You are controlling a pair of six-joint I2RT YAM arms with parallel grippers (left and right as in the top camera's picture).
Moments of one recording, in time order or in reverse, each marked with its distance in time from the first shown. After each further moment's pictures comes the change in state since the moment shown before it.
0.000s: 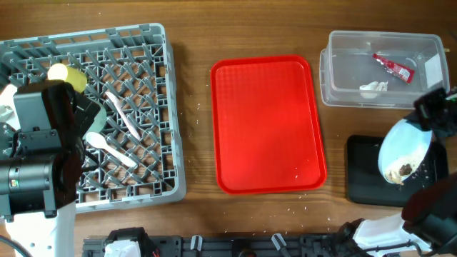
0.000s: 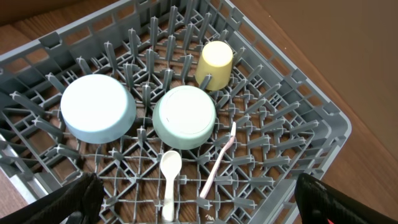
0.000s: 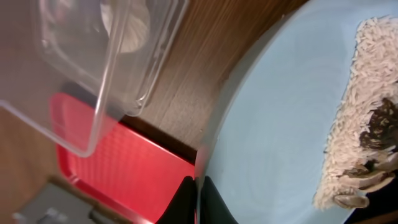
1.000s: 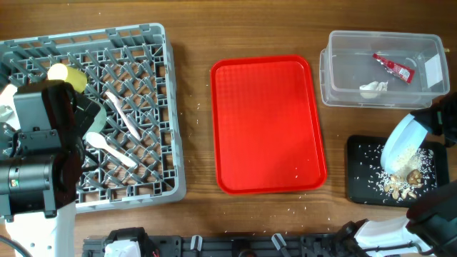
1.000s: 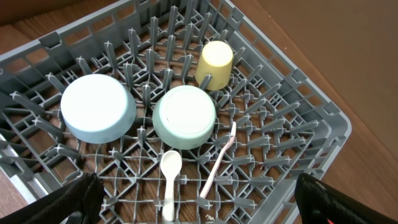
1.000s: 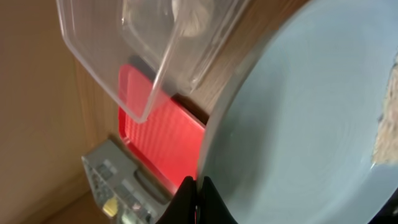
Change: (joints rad) left arm 0.000 0.000 0.000 0.000 0.000 0.000; right arm -0.134 0.000 -0.018 -0.047 -0.288 -0.211
